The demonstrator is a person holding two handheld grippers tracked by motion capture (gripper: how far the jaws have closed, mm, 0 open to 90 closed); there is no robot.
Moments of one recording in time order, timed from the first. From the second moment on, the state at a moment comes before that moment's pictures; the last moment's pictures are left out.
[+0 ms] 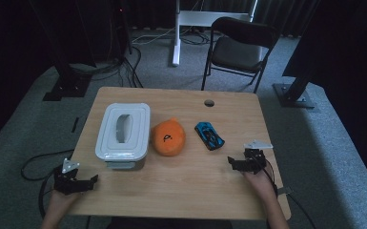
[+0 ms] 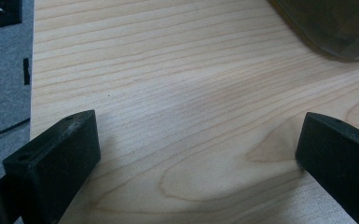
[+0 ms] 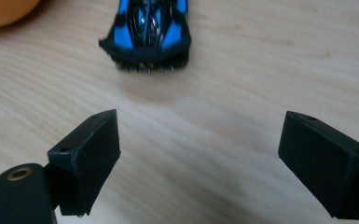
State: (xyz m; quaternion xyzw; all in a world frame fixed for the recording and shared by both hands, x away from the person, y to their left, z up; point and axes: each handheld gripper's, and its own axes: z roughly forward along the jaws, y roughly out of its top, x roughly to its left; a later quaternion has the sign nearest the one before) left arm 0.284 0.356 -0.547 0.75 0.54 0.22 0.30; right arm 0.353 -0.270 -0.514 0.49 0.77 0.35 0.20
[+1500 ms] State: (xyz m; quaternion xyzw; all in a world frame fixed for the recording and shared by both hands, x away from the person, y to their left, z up) left arm 0.284 0.356 -0.547 0.75 0.54 0.22 0.30; right arm 0.449 -0.192 -0.515 0.45 0.81 0.34 0.17
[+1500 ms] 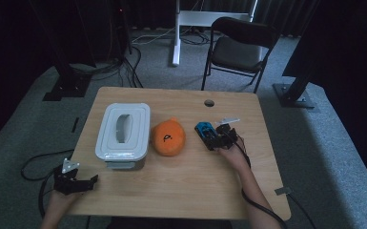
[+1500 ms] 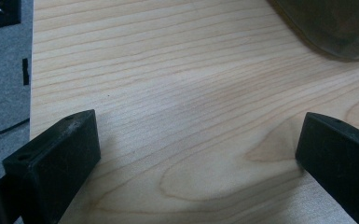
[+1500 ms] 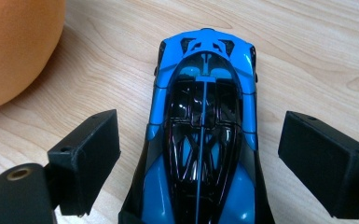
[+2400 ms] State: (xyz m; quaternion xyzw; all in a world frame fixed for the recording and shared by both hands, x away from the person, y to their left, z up) left arm 0.283 0.356 -0.547 0.75 0.54 0.22 0.30; right arm 0.472 -0.179 -0.529 0.45 0.83 0.30 0.16
